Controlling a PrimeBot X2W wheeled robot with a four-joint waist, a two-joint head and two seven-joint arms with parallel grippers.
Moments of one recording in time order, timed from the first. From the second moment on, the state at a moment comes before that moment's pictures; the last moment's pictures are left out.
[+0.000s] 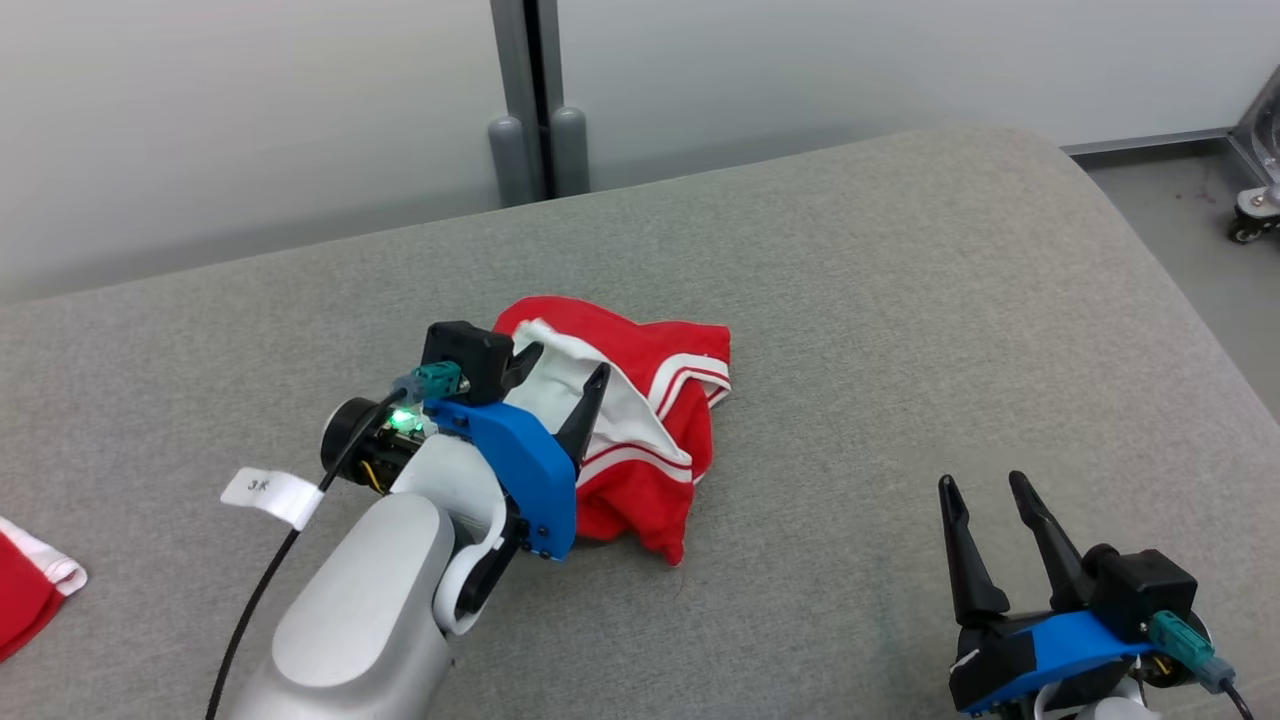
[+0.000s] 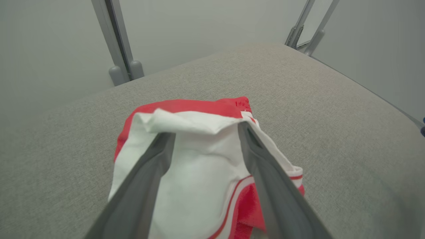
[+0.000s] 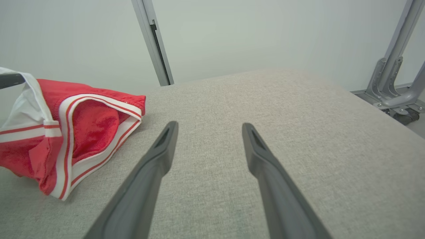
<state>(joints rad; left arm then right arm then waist) -0.54 0.16 -0.56 0.48 -0.50 -0.10 0.24 -0.10 -0.05 0.02 0.33 0.19 0.13 -0.26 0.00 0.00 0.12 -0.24</state>
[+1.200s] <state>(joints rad) 0.04 0.12 -0.10 0.22 -0.28 -0.03 -0.26 -0.01 -0.05 -0.03 0.25 0.14 0.13 -0.17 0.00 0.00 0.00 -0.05</state>
